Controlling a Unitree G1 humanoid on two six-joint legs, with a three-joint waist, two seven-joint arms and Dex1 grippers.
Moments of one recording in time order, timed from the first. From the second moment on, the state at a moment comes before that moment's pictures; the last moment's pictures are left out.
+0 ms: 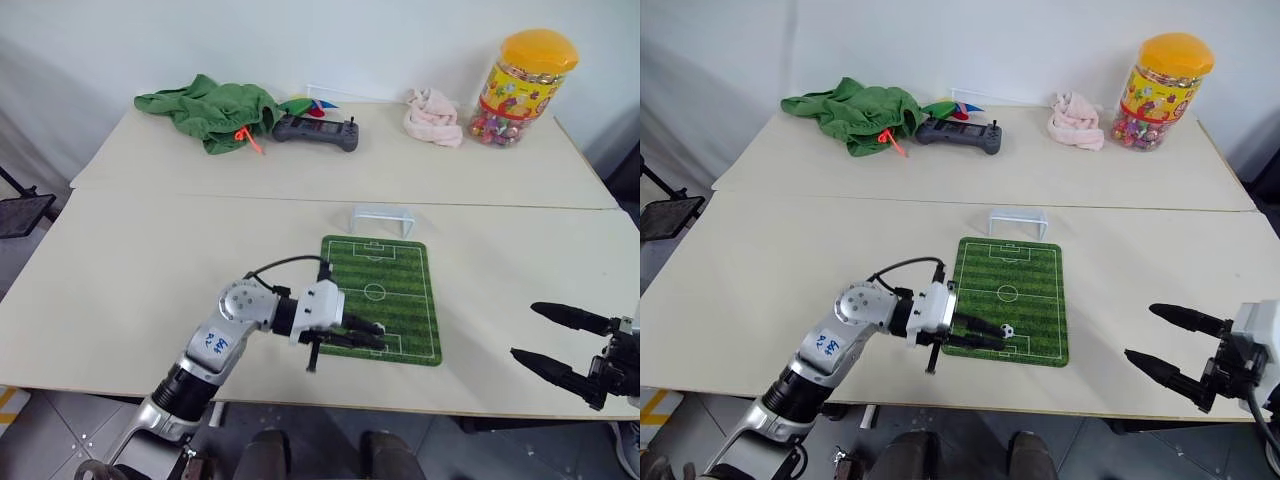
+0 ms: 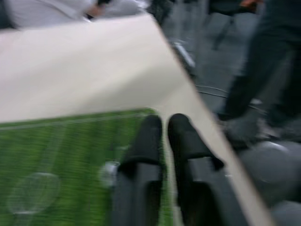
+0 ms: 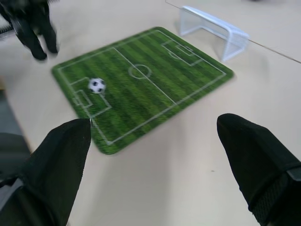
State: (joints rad) left arm -0.44 0.39 -0.40 -0.15 -0.23 0.20 -1.15; right arm 0.40 -0.81 -0.71 -0.31 0.72 0.28 1.26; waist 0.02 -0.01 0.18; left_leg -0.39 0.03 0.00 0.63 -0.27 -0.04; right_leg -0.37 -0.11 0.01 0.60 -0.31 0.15
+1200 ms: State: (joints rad) left arm -0.78 0.11 -0.21 0.45 -0.08 0.06 -0.76; right arm 0.47 -0.65 -0.71 -0.38 0.69 0.19 1.14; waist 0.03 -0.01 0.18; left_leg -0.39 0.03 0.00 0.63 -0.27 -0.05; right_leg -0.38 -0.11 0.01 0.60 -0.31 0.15
